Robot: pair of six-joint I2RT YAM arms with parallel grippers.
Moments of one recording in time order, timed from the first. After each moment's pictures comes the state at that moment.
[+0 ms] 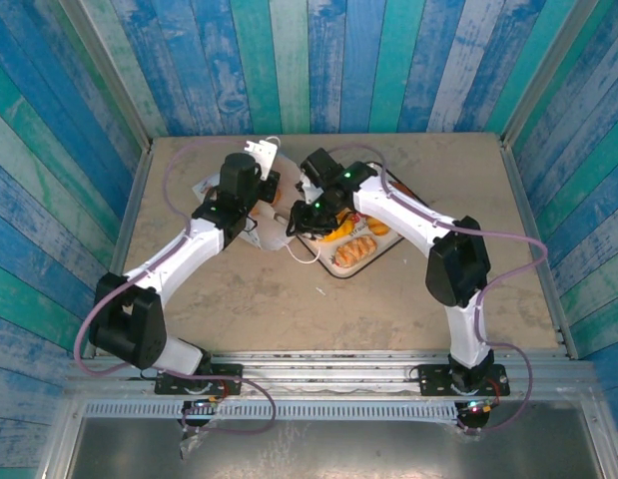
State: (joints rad) left arm -0.41 1.44 1.05 0.04 -0.15 0.13; right arm 0.74 2.04 1.85 -0.94 -0.43 0.58
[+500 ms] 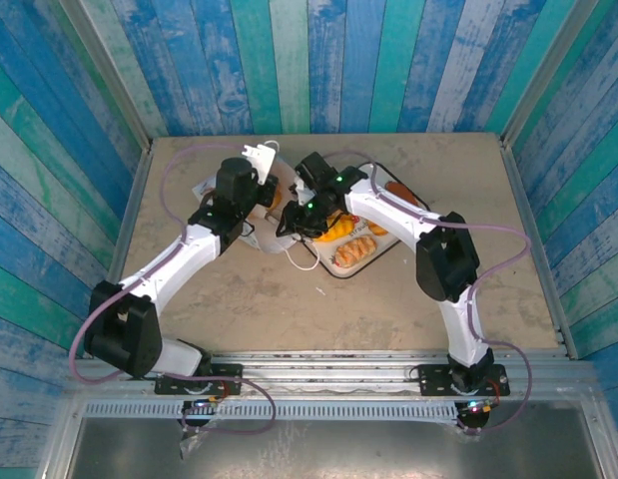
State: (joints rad) left arm -0.41 1.40 1.01 0.04 -0.13 0.14; right arm 0.74 2.12 1.85 -0.83 -0.53 0.67
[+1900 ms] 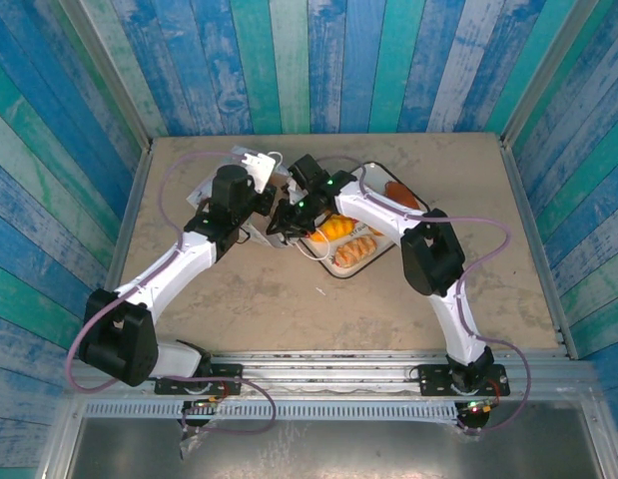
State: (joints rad) left arm -0.40 1.35 0.94 0.04 -0.08 0.19; right arm 0.73 2.21 1.89 -0.71 -0.60 0.79
